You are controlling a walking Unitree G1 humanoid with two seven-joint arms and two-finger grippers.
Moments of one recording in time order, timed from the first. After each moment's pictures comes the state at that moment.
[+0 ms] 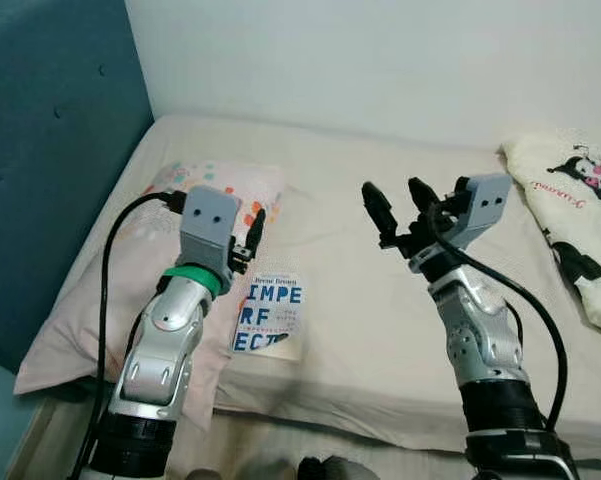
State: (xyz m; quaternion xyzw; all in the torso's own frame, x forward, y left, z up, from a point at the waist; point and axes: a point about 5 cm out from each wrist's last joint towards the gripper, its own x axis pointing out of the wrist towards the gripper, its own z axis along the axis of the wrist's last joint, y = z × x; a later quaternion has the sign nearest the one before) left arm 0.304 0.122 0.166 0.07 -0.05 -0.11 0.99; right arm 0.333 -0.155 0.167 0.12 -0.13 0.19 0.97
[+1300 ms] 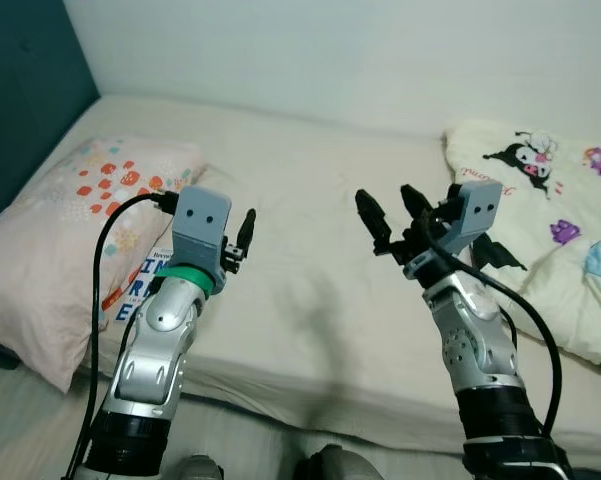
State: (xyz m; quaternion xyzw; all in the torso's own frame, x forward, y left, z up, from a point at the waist) left arm 0.304 0.118 0.163 0.07 -0.05 -0.12 0.99; right arm 0.328 -0.159 0.158 0.12 -0.11 0.18 0.97
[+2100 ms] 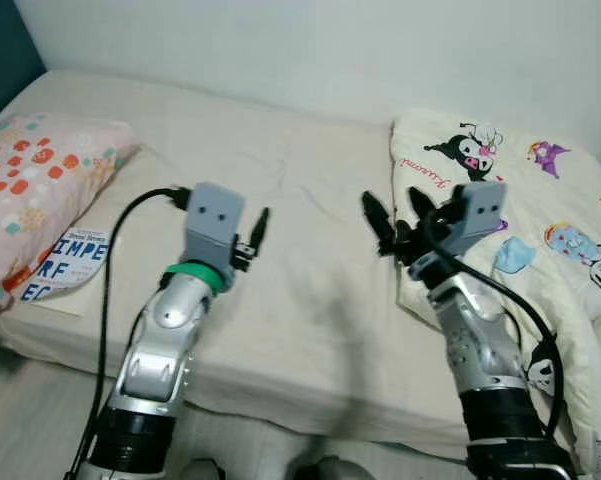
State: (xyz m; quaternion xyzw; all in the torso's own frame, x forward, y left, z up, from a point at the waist) left arm 0.304 0.122 0.165 0.07 -0.05 -0.11 0.99; right arm 0.329 -0.155 0.157 0.11 -0.10 0.19 0.97
